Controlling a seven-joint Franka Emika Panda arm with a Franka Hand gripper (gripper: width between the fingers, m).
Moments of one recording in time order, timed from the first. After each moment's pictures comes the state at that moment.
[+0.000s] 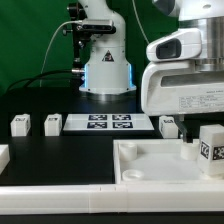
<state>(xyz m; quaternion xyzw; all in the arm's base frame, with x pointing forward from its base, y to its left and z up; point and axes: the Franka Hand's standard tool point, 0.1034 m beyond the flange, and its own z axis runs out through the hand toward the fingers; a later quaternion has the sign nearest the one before) 0.624 0.124 0.078 -1.00 0.04 -0.02 0.05</state>
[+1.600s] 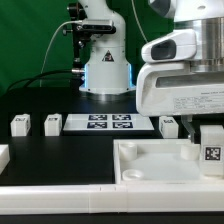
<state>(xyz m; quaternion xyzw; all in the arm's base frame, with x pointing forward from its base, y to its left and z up) 0.625 0.116 0.077 -0.98 0.18 -0.02 0.05</state>
